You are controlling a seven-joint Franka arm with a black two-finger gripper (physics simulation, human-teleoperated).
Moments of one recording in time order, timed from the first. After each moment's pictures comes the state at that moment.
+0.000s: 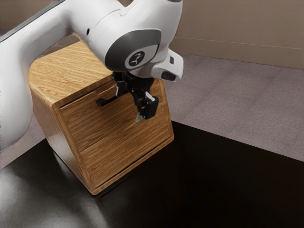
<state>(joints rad) -0.25 0.22 0.03 -1.25 0.54 1.34 0.13</state>
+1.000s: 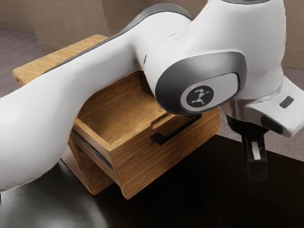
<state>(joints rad) -0.25 0.31 -0.48 -1.15 0.30 1.58 0.34</state>
